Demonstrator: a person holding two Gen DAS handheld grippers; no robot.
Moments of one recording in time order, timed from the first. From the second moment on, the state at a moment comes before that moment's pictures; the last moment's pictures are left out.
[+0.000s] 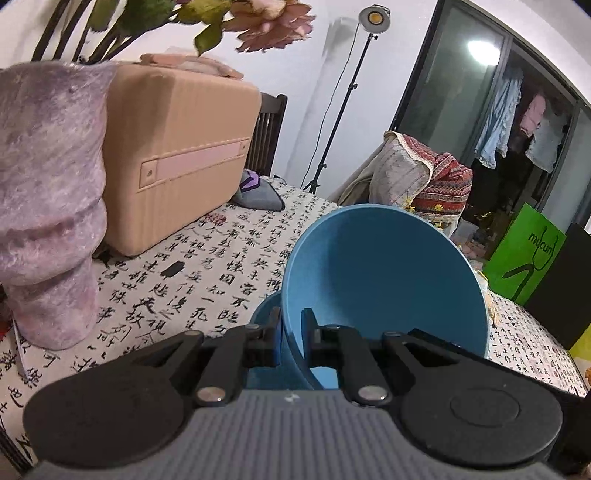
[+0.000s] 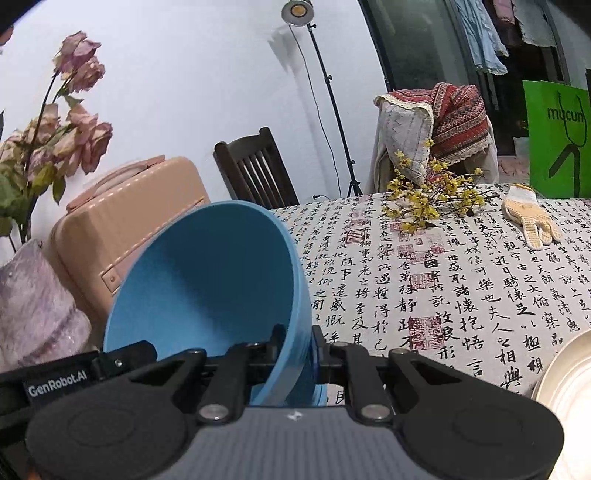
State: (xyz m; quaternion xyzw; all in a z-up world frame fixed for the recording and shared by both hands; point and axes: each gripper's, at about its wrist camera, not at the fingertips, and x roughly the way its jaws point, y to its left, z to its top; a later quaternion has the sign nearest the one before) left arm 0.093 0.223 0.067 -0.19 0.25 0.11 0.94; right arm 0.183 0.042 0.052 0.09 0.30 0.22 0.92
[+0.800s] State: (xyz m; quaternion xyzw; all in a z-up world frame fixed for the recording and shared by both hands) left arm 0.097 0.229 0.053 -0.18 0.27 0.13 0.94; right arm 0.177 0.056 0.045 0.05 0.27 0.20 0.94
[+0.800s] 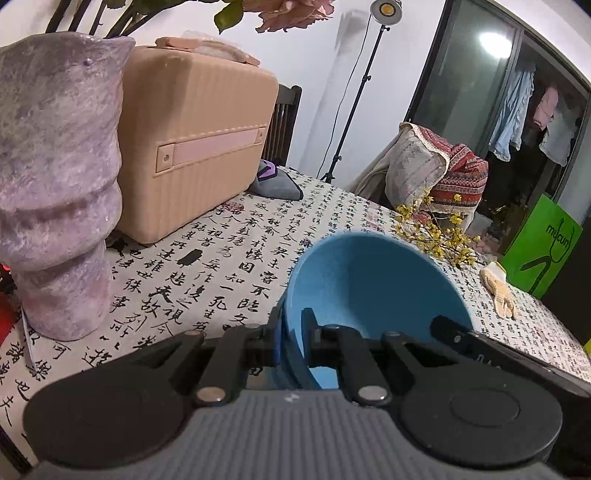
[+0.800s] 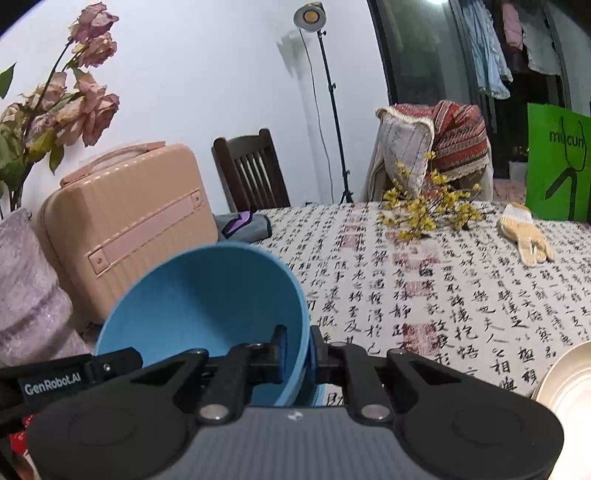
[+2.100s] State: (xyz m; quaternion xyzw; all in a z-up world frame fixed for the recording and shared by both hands) left arm 0.070 0.224 0.069 -0.10 0.18 0.12 0.97; right arm 0.156 -0.016 0.046 0.11 0.23 0.25 0.93
